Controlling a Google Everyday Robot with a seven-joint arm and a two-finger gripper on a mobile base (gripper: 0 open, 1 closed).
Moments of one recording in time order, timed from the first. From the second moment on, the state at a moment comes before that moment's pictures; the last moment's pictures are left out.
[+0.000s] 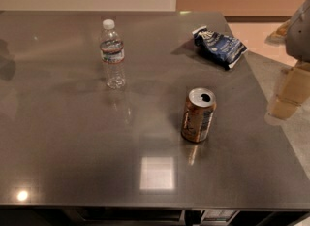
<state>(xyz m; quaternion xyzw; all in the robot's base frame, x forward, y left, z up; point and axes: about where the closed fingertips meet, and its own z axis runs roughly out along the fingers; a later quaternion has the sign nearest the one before) 0.438 -0.217 0.976 -0.60 0.78 -0.03 0.16</state>
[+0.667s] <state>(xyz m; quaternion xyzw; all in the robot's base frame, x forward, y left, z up) 0.439 -0.211 0.975 -0.61 0.78 -0.01 0.17</state>
